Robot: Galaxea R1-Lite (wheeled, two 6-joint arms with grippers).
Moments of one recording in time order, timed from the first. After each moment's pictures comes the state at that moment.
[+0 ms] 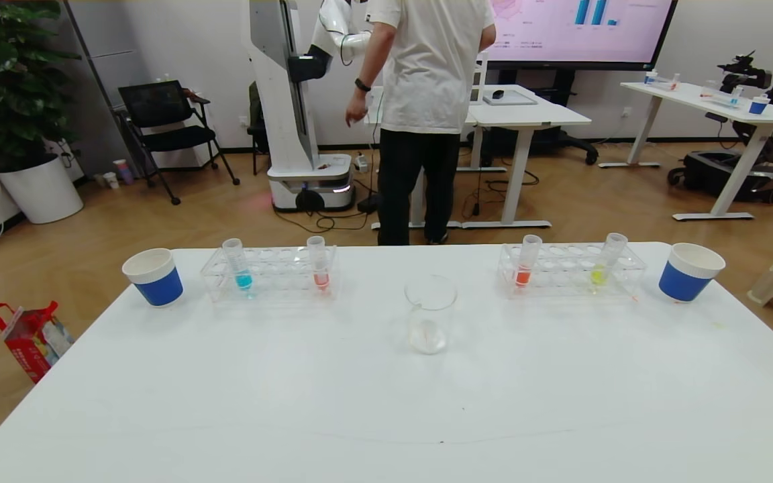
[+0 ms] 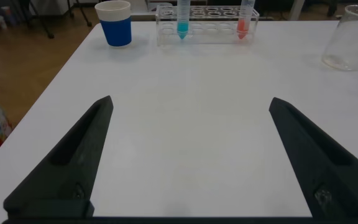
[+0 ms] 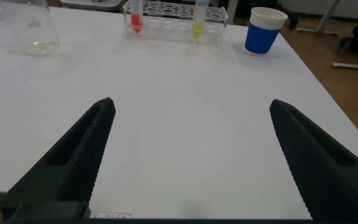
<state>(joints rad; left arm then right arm) -0.01 0.00 0.00 0.00 0.00 0.00 0.01 0.00 0.00 0.00 0.02 -0.05</state>
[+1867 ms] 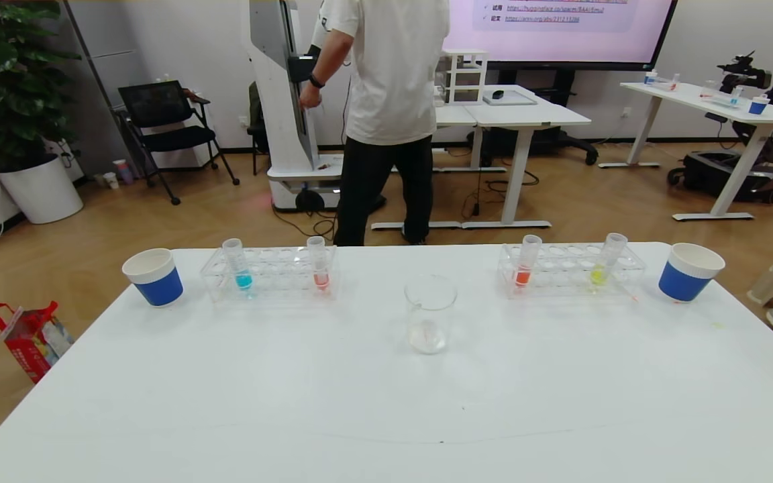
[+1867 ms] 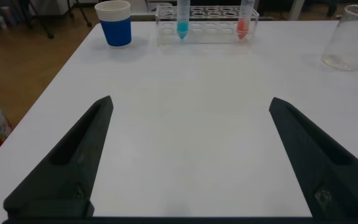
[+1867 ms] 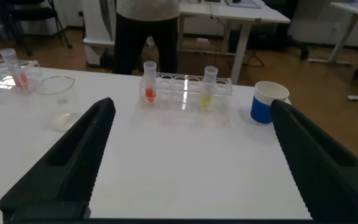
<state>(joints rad) -0.01 0.00 0.00 0.00 0.00 0.00 0.07 0.51 -0.24 -0.35 0.02 -0.01</state>
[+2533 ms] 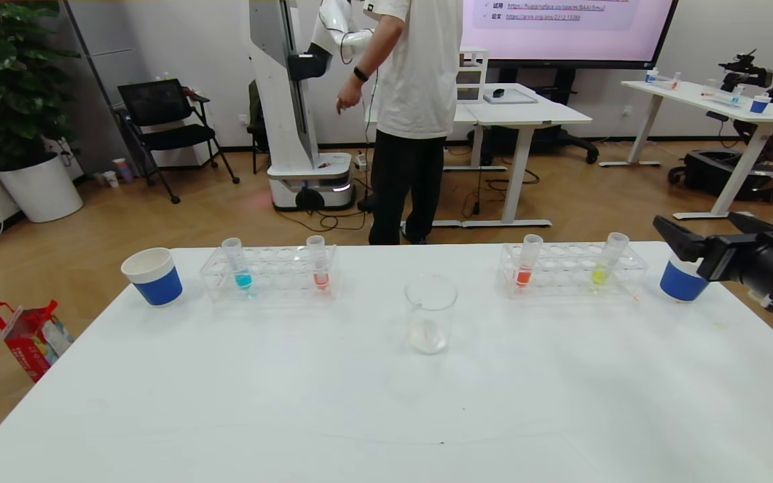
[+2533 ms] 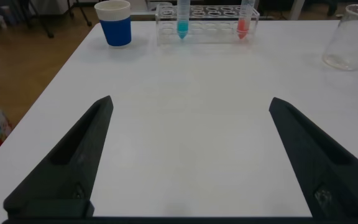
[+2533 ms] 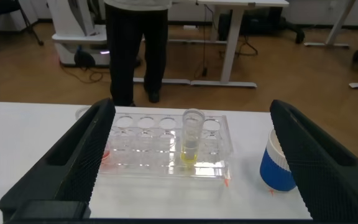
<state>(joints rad) -0.01 0.00 0.00 0.00 0.00 0.00 -0.09 1.64 -0.50 -1.19 0.11 0.02</state>
